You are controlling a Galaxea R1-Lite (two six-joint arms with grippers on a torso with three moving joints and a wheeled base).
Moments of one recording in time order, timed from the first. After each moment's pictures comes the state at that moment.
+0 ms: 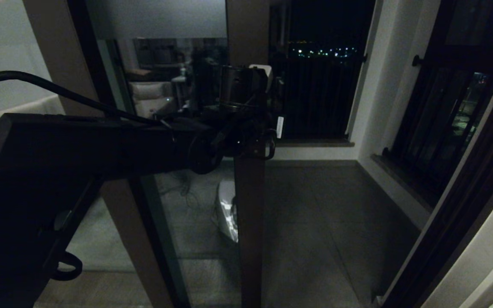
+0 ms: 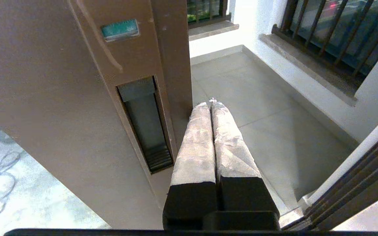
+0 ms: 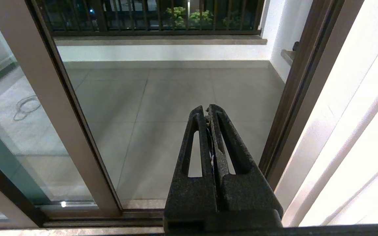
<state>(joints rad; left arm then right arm) -0.64 2.19 -1.88 -0.21 0.28 -0.02 0.00 0.00 0.00 0.00 0.01 -0.04</state>
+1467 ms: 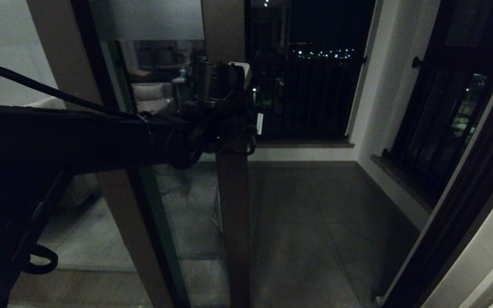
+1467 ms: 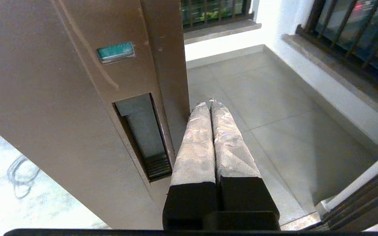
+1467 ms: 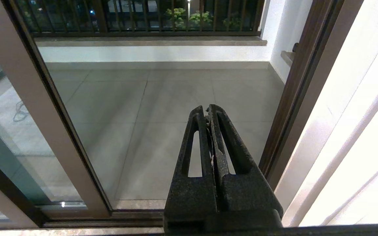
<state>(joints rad) -0.58 2.14 -1.81 -0.21 0.29 -0.02 0.00 0.00 0.00 0.00 0.01 -0.04</state>
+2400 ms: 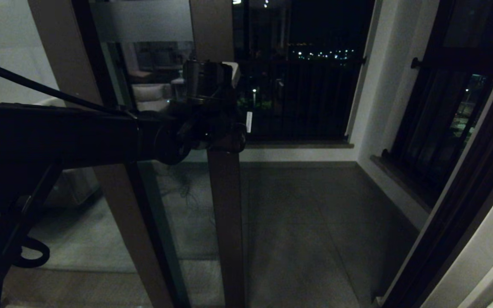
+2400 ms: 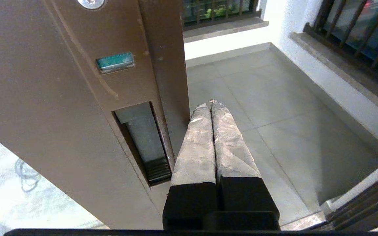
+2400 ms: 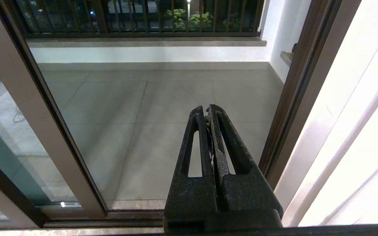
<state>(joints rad) -0.51 2.13 -1.80 -0.21 0.28 -0.02 0.00 0.00 0.00 0.00 0.01 -0.04</state>
